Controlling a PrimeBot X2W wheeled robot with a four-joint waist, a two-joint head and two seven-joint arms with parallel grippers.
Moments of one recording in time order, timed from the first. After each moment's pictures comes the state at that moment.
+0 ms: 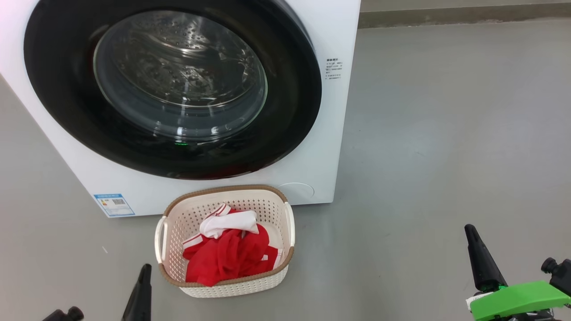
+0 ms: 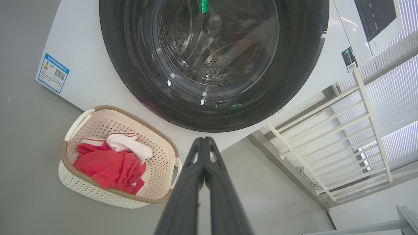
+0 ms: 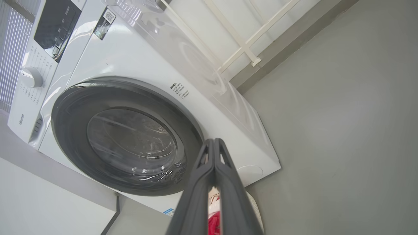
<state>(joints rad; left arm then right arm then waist) 0.05 0.04 0.02 0.16 -0.93 -0.07 -0.06 0.05 -0.05 -0.05 0.17 0.95 0.13 -0.09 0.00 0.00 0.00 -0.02</state>
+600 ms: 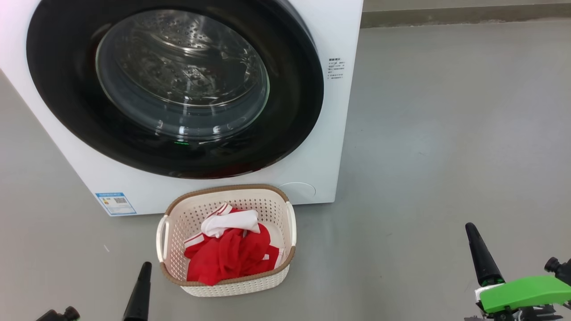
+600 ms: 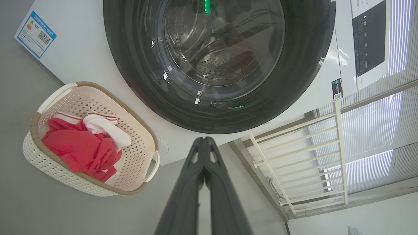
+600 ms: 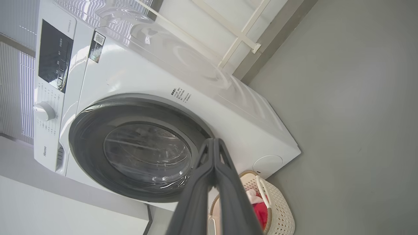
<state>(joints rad) 0.01 0.04 0.03 0.19 -1.15 -0.09 -0.01 0.02 -0.05 -0.06 0.20 1.17 0.13 -0.04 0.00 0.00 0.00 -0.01</state>
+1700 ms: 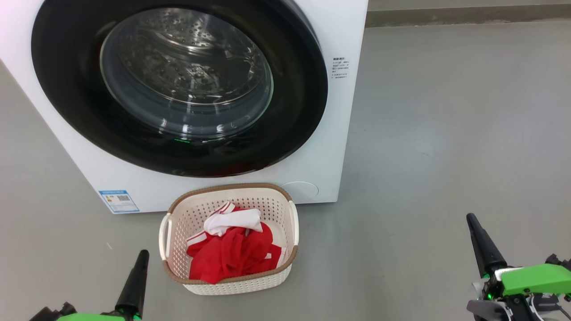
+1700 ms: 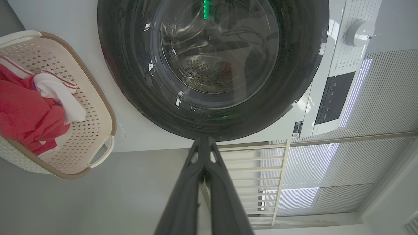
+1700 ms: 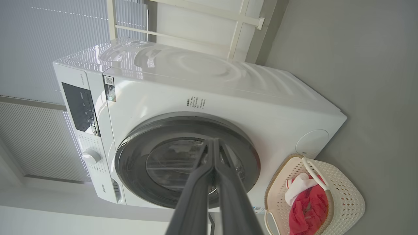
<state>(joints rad) -0.05 0.04 0.06 0.25 -1.53 -0.11 0.08 -0.04 -0.06 -0.09 0.26 1.56 0.13 0.06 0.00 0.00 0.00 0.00</state>
